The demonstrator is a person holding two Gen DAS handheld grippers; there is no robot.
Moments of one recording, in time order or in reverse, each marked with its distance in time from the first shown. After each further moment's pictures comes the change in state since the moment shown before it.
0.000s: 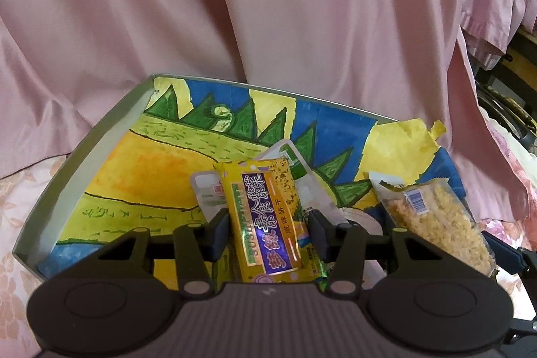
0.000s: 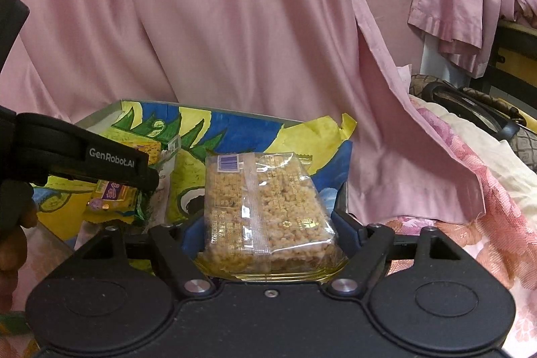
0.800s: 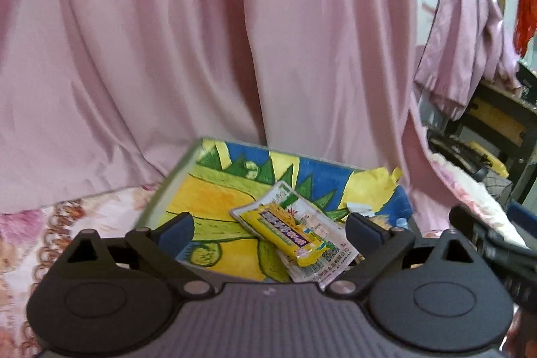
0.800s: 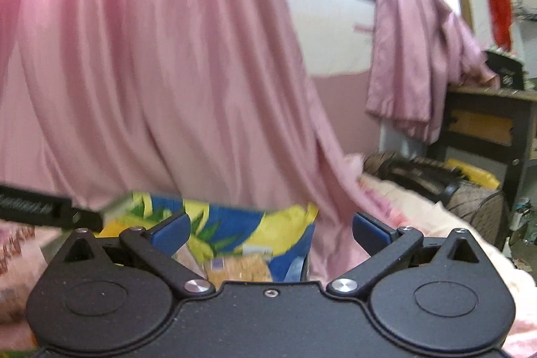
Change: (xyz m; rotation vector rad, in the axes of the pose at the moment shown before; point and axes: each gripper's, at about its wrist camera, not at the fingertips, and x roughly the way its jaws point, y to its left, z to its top) left arm -0.149 0.036 -0.029 0.005 -0.236 -0.027; right arm -0.122 0.004 0.014 0.076 -0.317 -0.076
